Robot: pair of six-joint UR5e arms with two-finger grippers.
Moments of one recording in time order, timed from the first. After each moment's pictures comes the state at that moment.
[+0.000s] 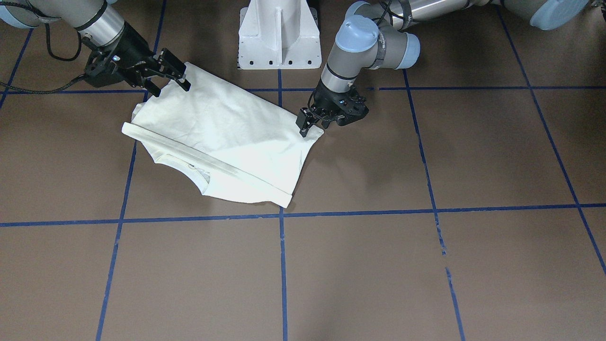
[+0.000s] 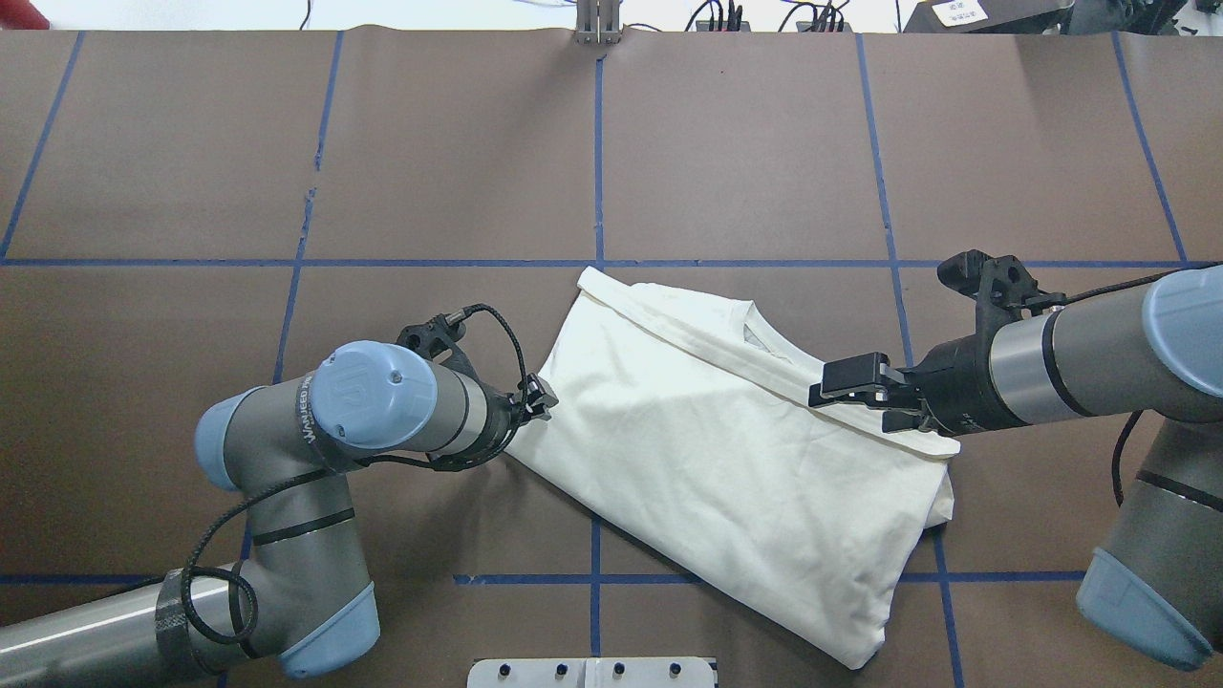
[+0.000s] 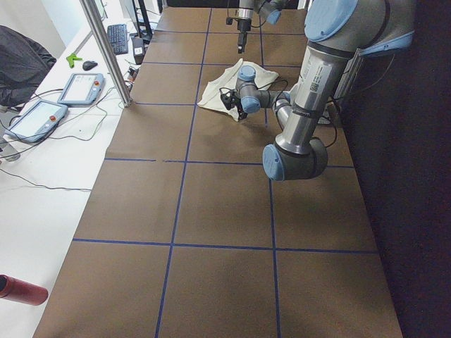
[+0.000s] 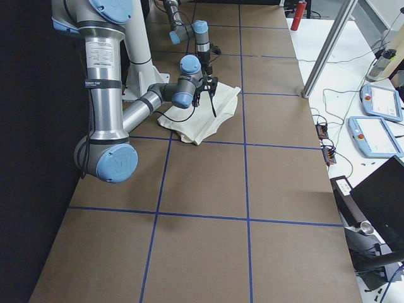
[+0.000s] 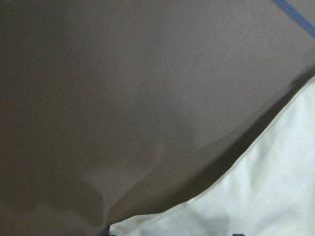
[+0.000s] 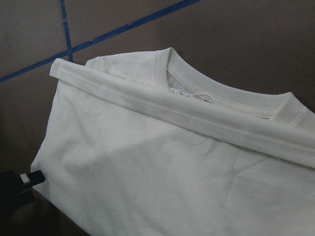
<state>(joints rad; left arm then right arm) -0.39 -2.08 -1.70 -1.95 -1.75 -1.90 0.62 -1.54 2.12 -0.99 2.04 1.50</state>
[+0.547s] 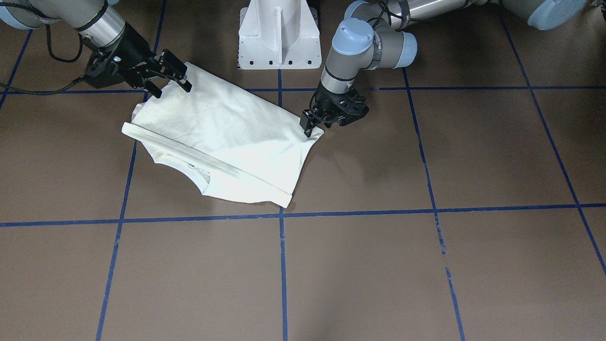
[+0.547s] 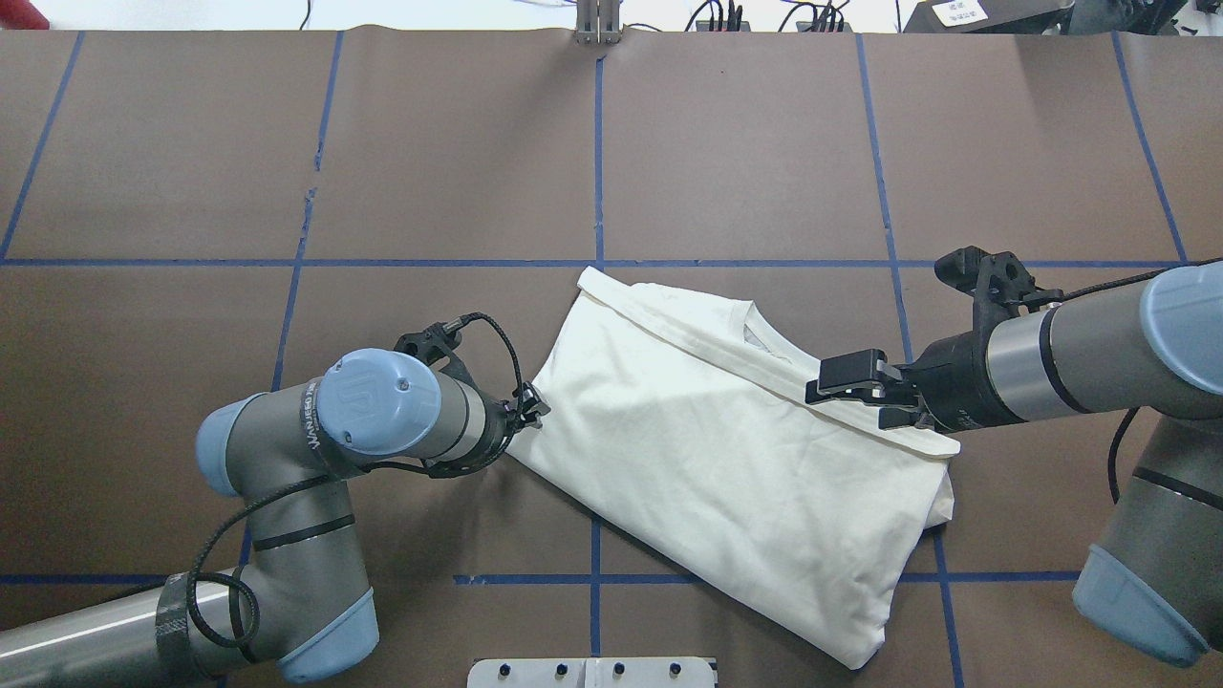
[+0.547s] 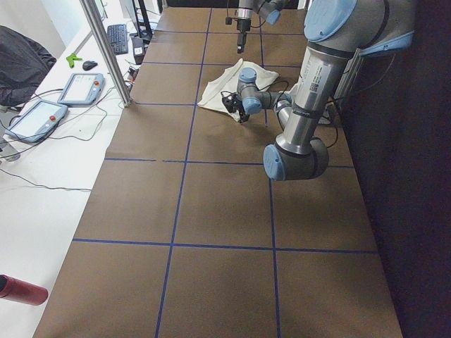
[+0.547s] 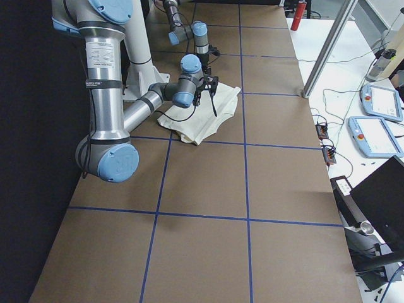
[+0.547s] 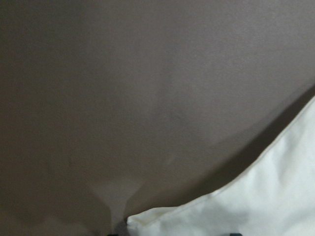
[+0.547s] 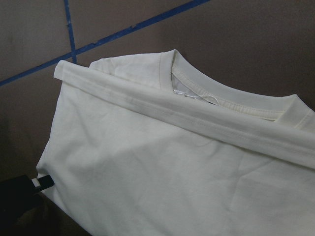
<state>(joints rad) -0.38 -2.08 -1.69 -1.92 -1.75 -1.91 0.62 -1.53 2.12 -0.99 2.04 1.51</state>
